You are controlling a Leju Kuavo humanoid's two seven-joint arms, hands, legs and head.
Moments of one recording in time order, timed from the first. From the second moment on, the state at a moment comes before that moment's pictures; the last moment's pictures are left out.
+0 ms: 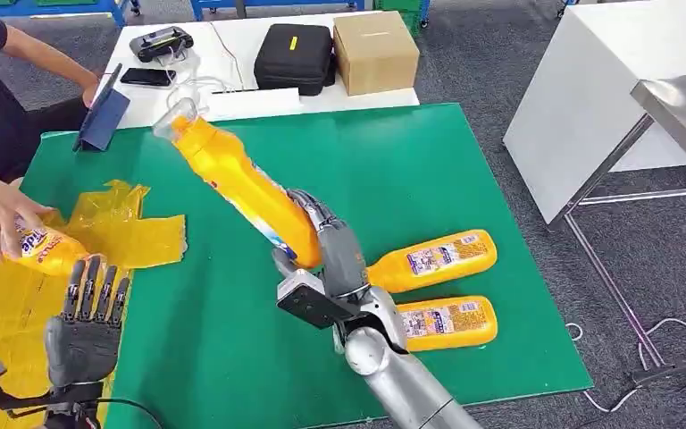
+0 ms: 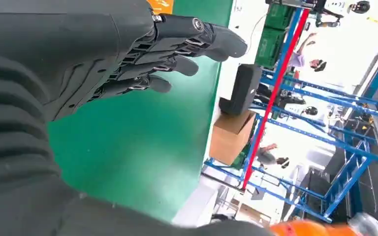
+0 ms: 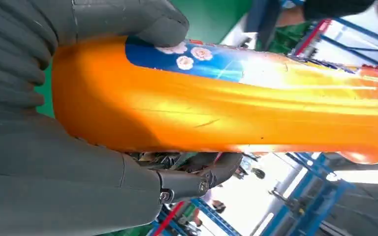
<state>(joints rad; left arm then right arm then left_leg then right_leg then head) 0.12 -0.04 0.19 -1.52 0.38 -0.45 -0.31 -0.31 0.21 0.59 -1.19 0.58 -0.44 -0.32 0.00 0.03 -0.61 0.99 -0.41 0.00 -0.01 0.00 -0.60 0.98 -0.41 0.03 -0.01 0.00</state>
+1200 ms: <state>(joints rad) 0.23 -0.06 0.10 -1.64 0.30 -0.46 -0.37 -0.28 0.26 0.94 -1.01 0.76 -0.22 -0.31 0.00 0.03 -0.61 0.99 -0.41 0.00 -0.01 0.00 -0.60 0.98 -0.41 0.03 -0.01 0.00</state>
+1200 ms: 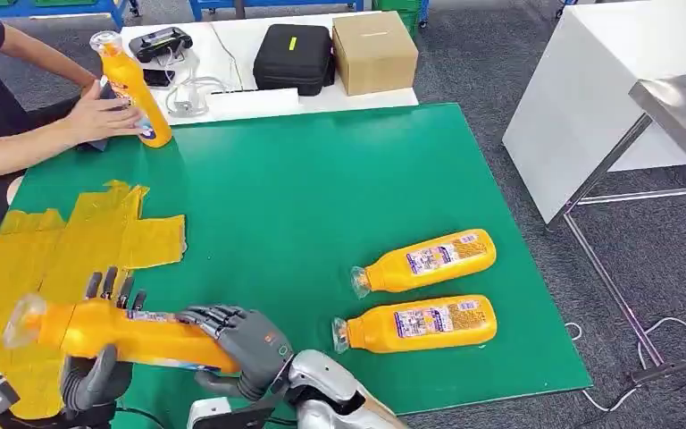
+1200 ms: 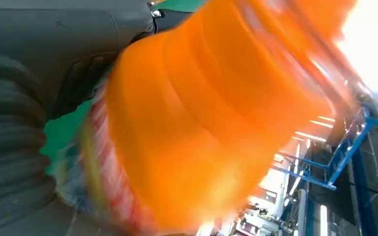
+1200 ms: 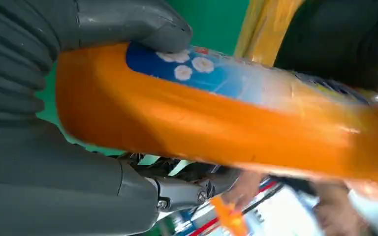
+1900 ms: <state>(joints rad) 0.29 -0.06 0.12 -1.65 0.28 -0.47 -0.39 -0.30 0.27 1.02 -0.96 0.77 -0.20 -0.32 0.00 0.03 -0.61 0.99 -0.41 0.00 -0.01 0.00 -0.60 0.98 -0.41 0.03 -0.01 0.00</state>
